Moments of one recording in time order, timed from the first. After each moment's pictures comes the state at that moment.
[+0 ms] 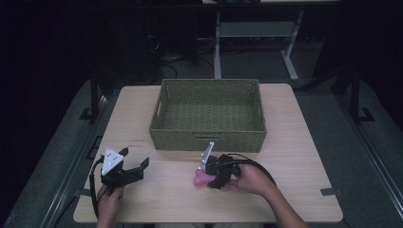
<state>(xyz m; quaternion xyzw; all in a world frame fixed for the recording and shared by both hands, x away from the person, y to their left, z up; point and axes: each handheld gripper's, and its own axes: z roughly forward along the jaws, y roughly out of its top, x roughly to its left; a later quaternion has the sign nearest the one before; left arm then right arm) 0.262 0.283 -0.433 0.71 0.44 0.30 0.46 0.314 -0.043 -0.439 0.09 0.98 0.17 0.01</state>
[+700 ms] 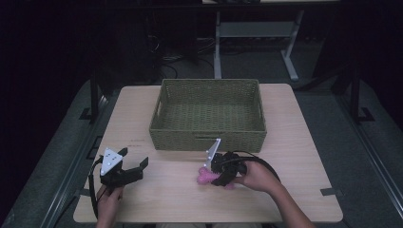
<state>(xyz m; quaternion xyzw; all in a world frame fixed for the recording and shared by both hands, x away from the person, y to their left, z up) 0.262 0.284 -0.432 0.71 0.44 0.30 0.46 0.318 -0.059 -0.428 0.09 0.98 0.19 0.00</state>
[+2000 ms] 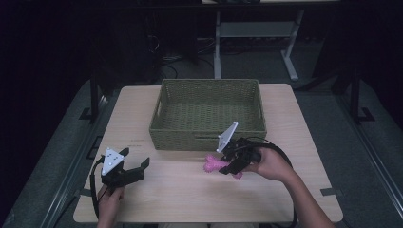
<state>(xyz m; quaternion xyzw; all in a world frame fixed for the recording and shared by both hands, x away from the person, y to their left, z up) 0.262 0.281 -0.433 0.71 0.44 0.30 0.46 0.328 -0.093 -0.376 0.09 0.97 0.24 0.00</state>
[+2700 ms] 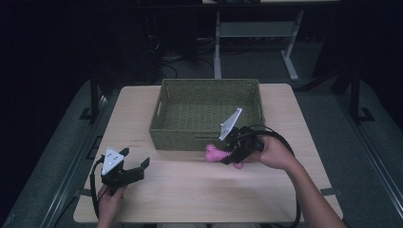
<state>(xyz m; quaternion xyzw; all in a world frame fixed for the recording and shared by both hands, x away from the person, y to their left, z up) 0.263 0.281 -0.433 0.71 0.44 0.30 0.46 0.348 -0.100 -0.352 0.09 0.96 0.25 -0.01</state>
